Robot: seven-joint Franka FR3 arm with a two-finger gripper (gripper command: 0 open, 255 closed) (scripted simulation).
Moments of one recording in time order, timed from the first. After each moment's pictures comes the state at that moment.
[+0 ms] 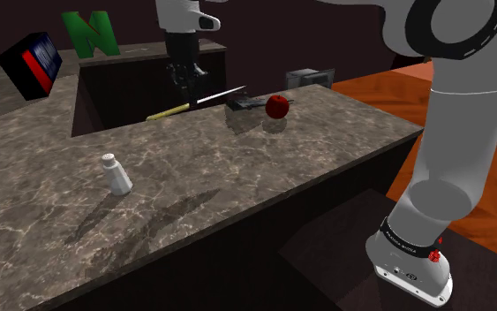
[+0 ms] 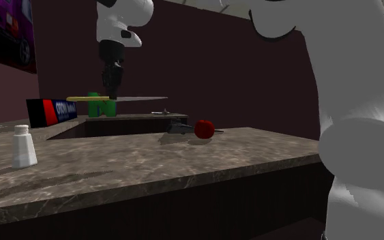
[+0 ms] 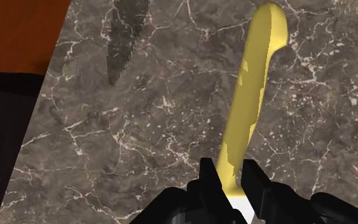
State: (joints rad) arm 0.00 0.29 0.59 -1.36 -0.09 1.61 2.01
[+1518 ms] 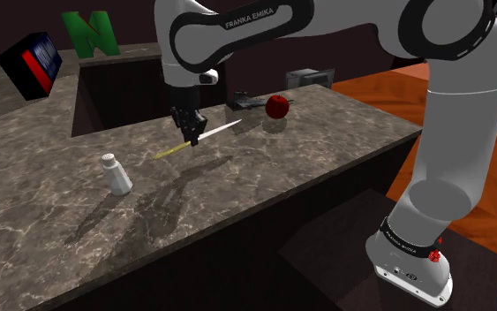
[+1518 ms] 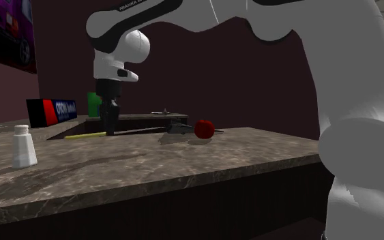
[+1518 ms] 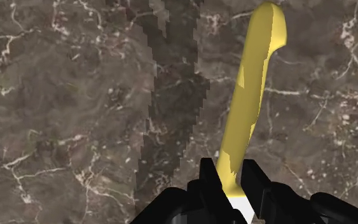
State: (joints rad) arm -0.01 0.31 0.58 -1.62 -0.11 1.89 2.03
